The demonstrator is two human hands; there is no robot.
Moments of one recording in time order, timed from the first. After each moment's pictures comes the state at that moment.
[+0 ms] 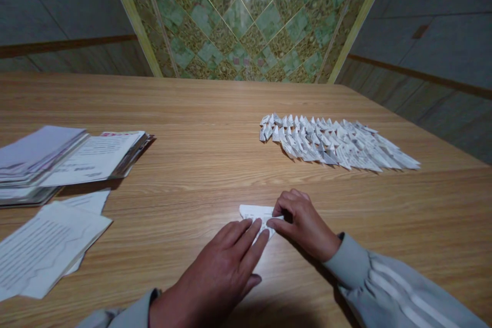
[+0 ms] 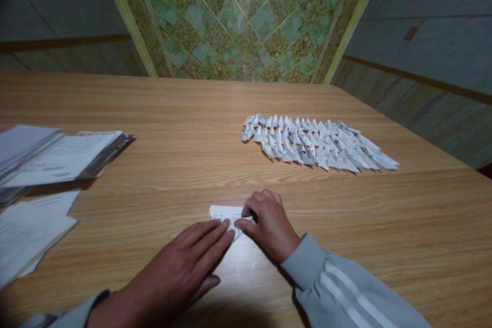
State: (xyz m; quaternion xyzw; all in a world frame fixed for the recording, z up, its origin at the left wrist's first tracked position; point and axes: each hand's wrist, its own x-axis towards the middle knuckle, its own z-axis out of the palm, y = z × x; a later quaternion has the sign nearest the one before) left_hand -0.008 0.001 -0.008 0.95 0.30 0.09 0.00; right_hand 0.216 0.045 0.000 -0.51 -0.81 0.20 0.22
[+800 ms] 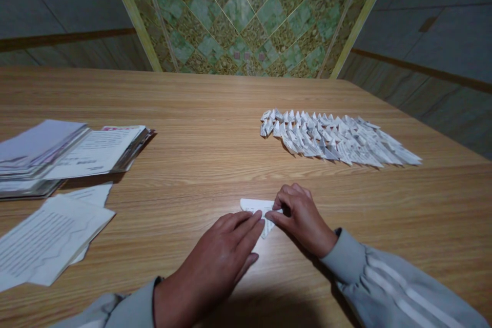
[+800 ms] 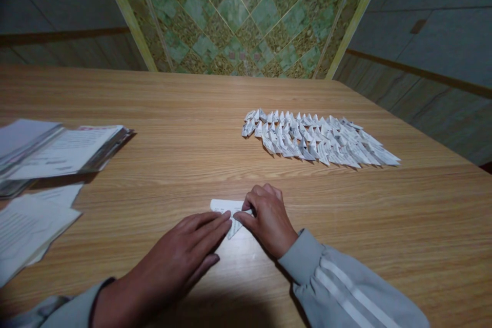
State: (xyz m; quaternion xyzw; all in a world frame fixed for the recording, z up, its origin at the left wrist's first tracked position) left_hand -0.012 0.006 -0.007 0.93 0.32 0.16 0.04; right_hand 0.211 0.041 -0.001 -0.54 -0.80 0.17 0.22
